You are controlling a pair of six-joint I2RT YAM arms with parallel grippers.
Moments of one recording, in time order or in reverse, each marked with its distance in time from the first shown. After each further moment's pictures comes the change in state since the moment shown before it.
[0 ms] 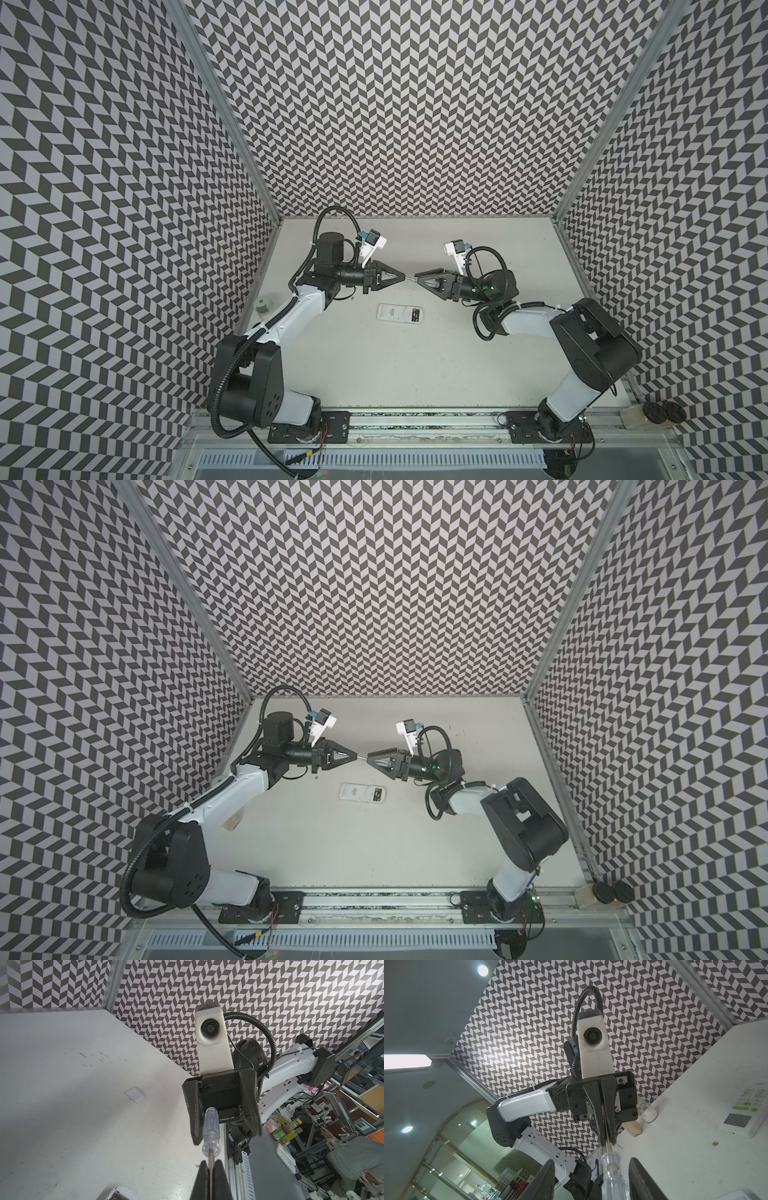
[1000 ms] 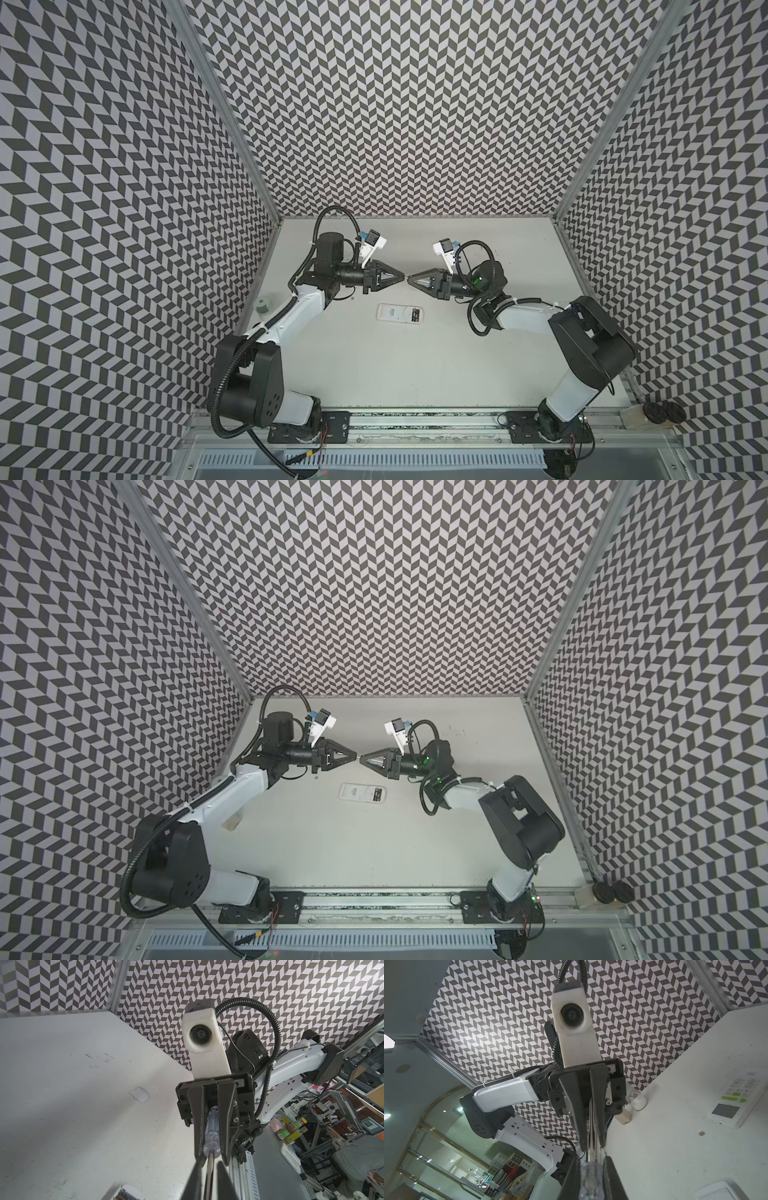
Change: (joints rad) left arm 0.006 0.000 0.015 -0.055 -0.027 0.061; right arm 0.009 0.015 0.084 -0.245 -0.035 -0.182
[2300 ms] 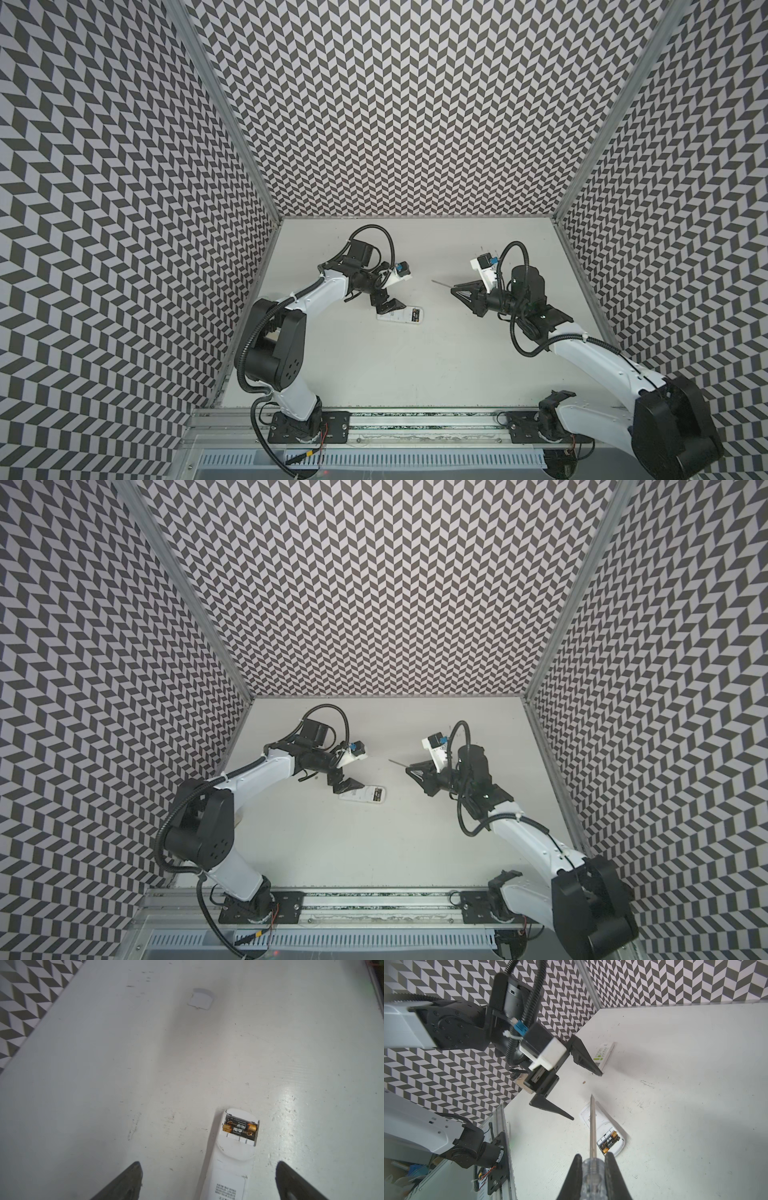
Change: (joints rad) left arm -0.148 0.254 0.133 -0.446 -0.636 1.044; right arm -0.175 -0.550 -0.183 -0.962 0.295 -0.748
